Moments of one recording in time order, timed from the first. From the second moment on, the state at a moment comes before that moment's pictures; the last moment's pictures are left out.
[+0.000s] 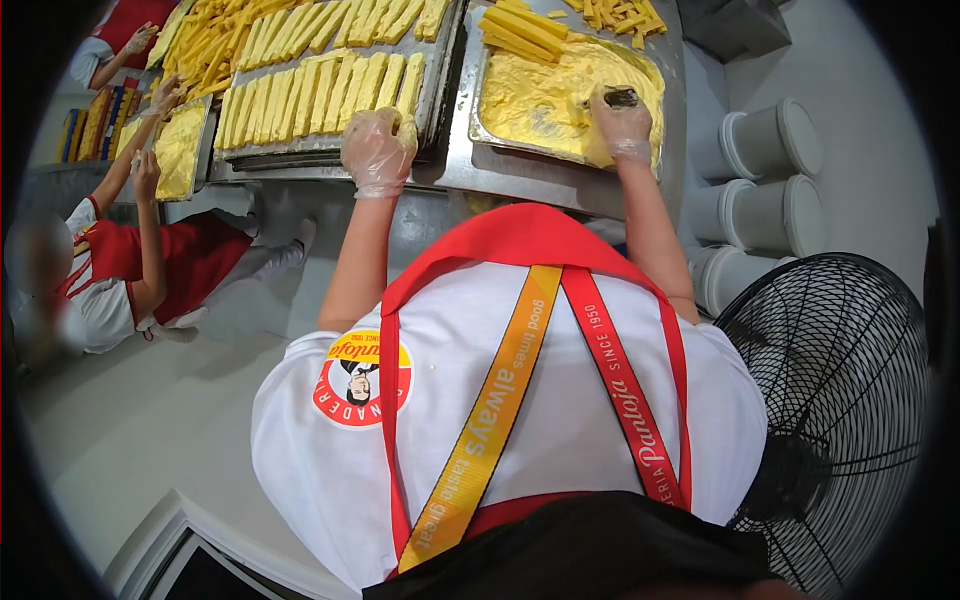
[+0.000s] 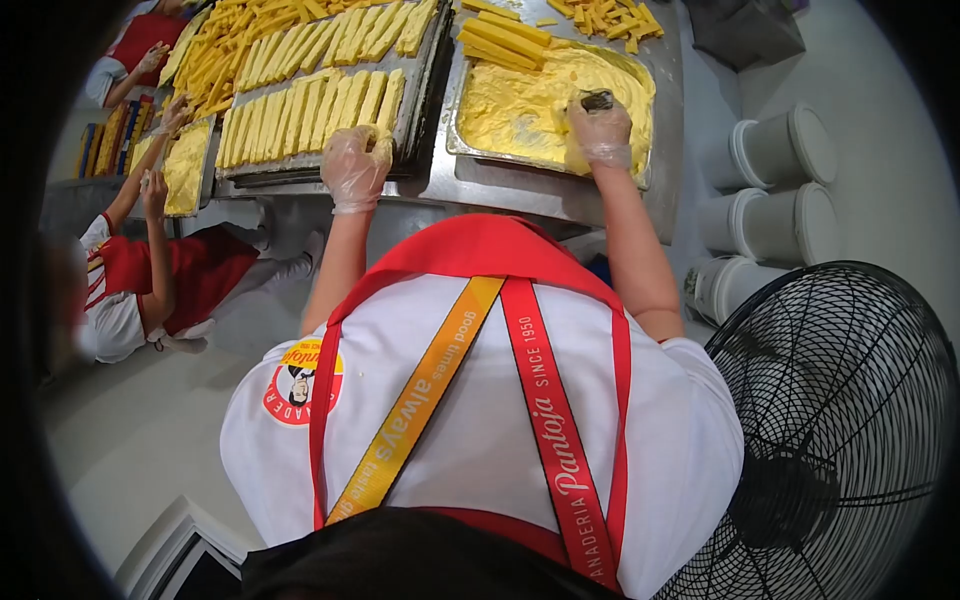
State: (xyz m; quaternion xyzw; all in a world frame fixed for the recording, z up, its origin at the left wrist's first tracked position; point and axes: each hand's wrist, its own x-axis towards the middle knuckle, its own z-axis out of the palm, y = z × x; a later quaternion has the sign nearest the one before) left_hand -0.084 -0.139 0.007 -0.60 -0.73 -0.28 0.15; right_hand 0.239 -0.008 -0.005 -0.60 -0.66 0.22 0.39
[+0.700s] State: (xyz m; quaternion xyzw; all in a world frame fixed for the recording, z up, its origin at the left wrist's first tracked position) left_hand -0.033 0.074 -0.007 -0.56 -0.73 -0.36 -0.16; right_hand 0.217 0.010 0.000 -0.49 -0.75 0.32 0.31
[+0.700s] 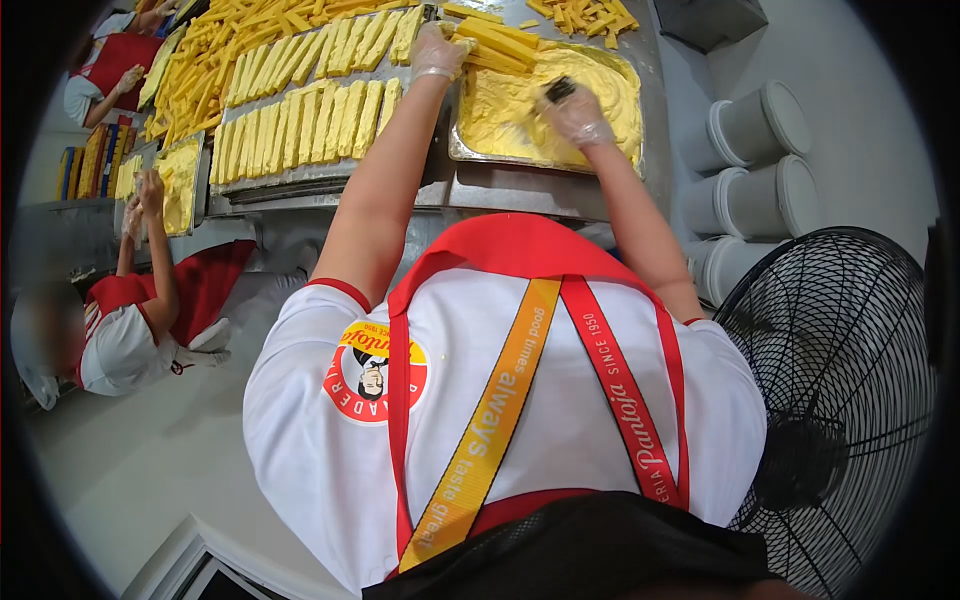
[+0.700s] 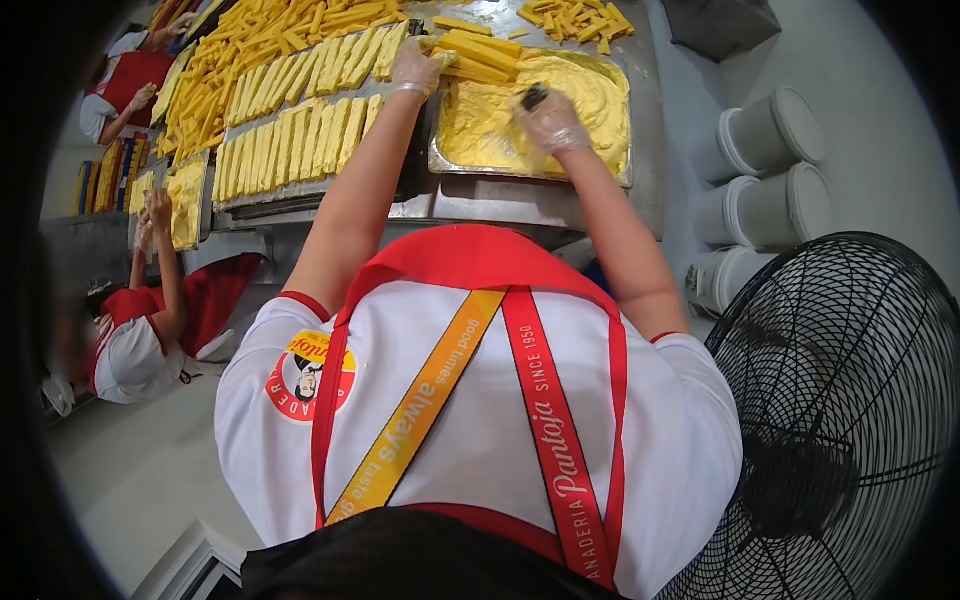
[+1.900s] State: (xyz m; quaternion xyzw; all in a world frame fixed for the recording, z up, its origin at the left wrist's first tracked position) left_hand 0.015 -0.066 -0.038 -0.66 -0.56 -0.46 -0.22; right_hand 0.253 -0.009 0.020 -0.60 -0.66 0.24 0.38
